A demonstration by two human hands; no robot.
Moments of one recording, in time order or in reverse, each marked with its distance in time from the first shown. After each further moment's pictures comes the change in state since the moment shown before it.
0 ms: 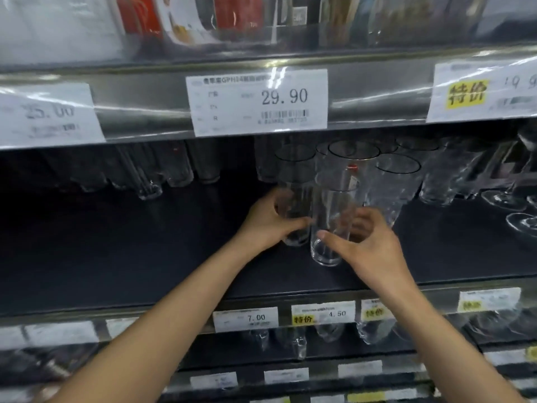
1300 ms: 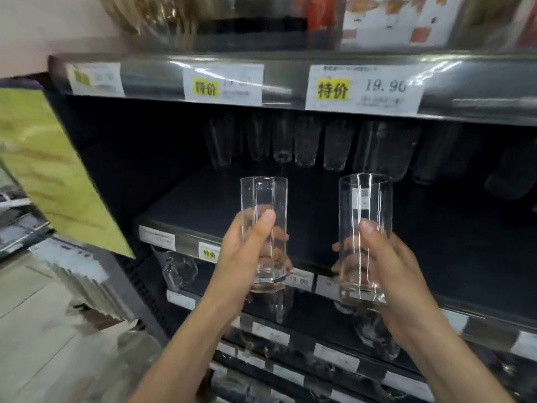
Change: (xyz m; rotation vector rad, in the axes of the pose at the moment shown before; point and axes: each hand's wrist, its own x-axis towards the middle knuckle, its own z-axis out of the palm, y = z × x) left_hand -0.266 -0.100 -0.357 -0.518 0.502 -0.119; right_hand -0.172 -0.168 0.324 0.470 -0.513 0.145
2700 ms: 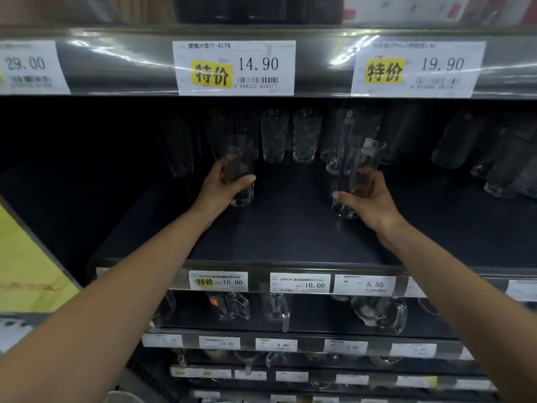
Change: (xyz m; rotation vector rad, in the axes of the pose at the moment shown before) left_hand 0.228 -0.042 -0.068 0.358 -0.174 0.085; right_hand 0.141 0.030 -0.007 -0.382 0.374 -0.125
